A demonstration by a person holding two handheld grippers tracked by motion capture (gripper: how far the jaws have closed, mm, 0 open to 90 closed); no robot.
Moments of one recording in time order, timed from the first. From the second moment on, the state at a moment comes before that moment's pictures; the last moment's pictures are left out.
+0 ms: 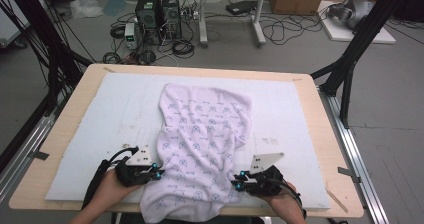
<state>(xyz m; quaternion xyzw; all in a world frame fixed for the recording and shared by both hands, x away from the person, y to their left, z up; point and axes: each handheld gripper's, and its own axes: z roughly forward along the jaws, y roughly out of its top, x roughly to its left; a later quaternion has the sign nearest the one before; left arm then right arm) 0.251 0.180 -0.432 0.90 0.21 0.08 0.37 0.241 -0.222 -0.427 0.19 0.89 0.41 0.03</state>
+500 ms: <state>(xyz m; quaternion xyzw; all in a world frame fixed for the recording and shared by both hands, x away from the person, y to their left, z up) 0.241 0.186 -0.416 0.88 0.22 0.10 0.41 0.225 -0.234 -0.397 0.19 0.87 0.44 0.06</state>
